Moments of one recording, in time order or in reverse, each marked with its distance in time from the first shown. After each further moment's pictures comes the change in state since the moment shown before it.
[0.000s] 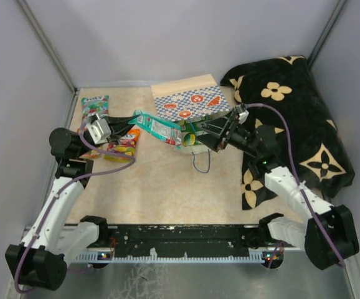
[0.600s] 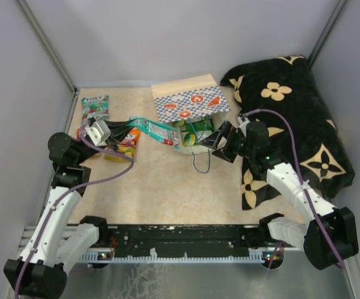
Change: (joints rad) left arm 0.000 -0.129 -0.030 -0.231 -0.121 0.039; right arm -0.021 -0.045 0.150 -0.977 0.260 -0.679
